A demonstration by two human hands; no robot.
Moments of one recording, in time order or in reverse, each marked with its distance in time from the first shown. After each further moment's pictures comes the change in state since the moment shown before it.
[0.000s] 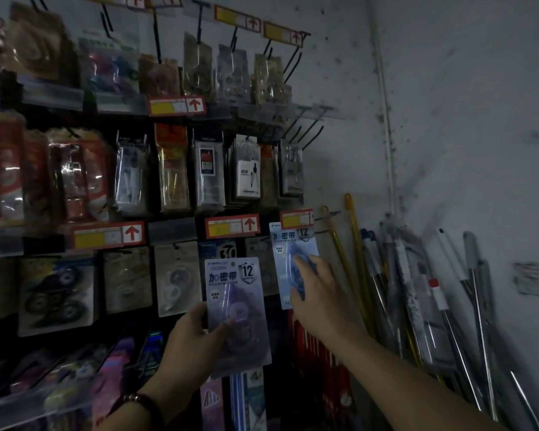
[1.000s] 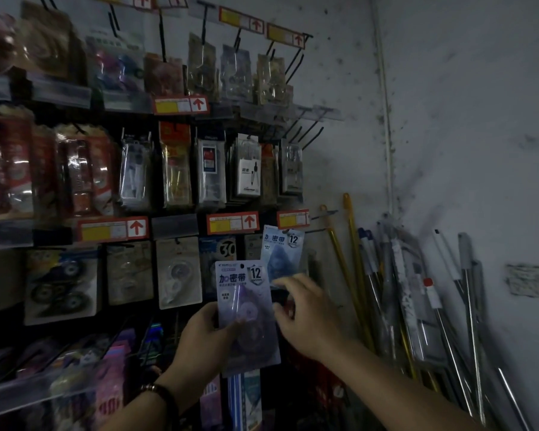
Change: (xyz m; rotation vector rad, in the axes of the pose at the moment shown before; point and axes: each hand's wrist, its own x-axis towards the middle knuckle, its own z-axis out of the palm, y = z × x) left_hand -0.033 0.031 0.023 -0.076 -0.037 -0.056; right_hand -0.028 -0.004 0.014 0.142 -0.014 -0.163
